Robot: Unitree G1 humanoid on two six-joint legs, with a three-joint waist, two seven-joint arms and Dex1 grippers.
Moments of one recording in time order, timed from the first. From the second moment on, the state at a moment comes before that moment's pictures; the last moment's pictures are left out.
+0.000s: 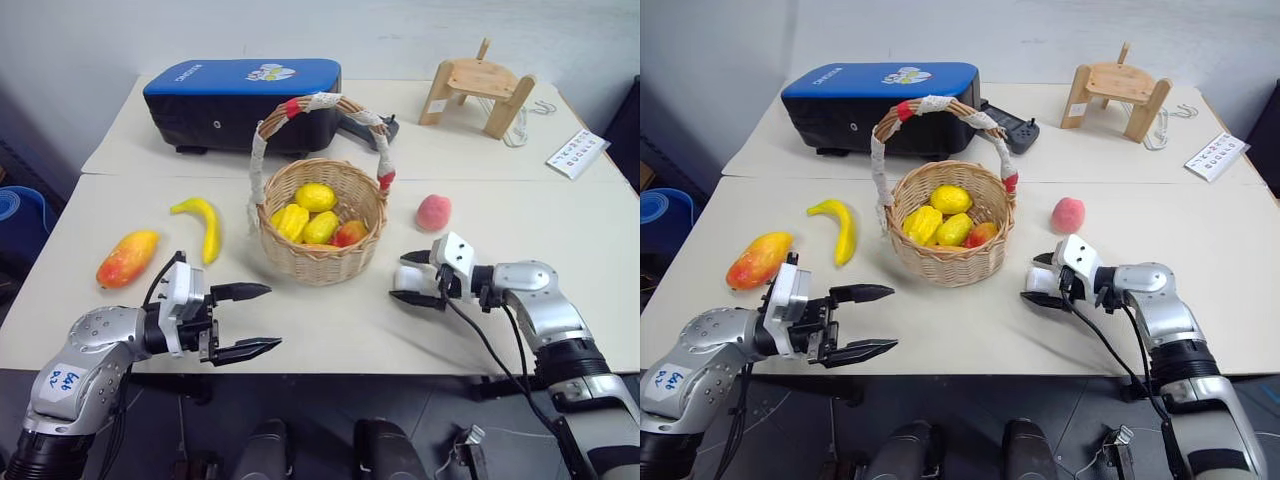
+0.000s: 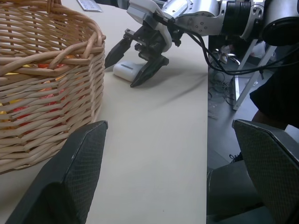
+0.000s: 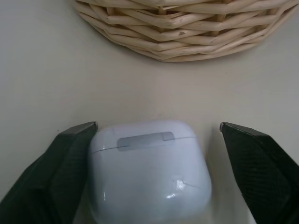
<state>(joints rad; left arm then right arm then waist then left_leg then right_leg) -0.05 0.72 0.14 -0.35 -0.66 0.39 -1.07 -0.54 -0.63 0.13 0.44 0.18 0.00 1.15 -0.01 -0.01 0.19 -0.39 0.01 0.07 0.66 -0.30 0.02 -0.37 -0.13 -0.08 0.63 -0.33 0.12</state>
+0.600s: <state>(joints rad) -0.25 0.59 0.04 -0.34 -0.68 0.44 -1.05 -0.08 -0.86 -0.49 0.29 0.33 0.18 0.86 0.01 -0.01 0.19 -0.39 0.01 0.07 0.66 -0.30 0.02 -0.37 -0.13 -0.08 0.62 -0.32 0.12</state>
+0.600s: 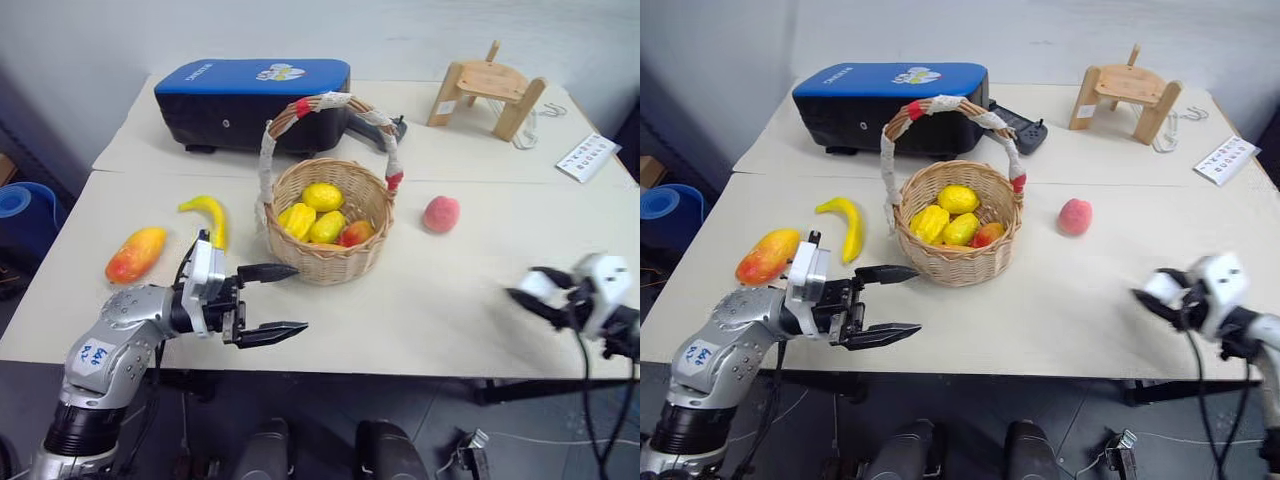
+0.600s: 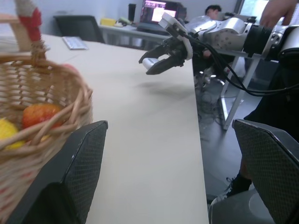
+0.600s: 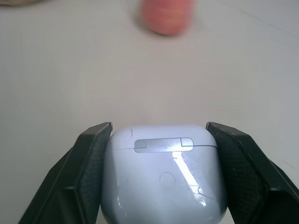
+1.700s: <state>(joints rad) 0.21 0.64 0.66 -0.04 -0.51 0.10 -0.83 0.17 -0.57 -0.14 -0.34 0.48 -0.12 0.92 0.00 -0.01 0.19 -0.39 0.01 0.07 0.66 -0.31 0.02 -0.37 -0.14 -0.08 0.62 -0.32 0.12</state>
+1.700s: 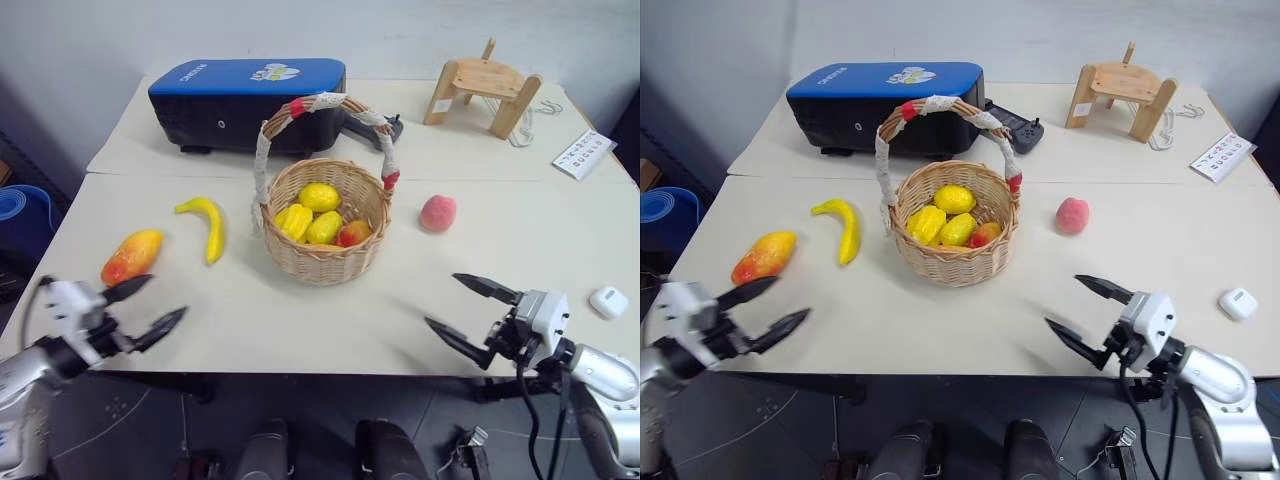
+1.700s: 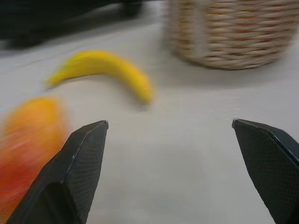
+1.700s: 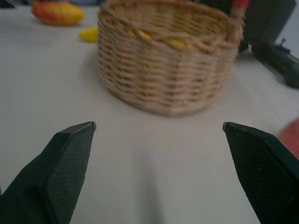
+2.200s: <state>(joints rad) 0.13 0.75 0.80 0.01 -0.71 0.48 -0.59 0.04 -0.49 0.02 -0.39 0.40 -0.18 0.90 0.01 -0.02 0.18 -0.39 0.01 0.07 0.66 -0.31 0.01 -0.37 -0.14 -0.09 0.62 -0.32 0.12</state>
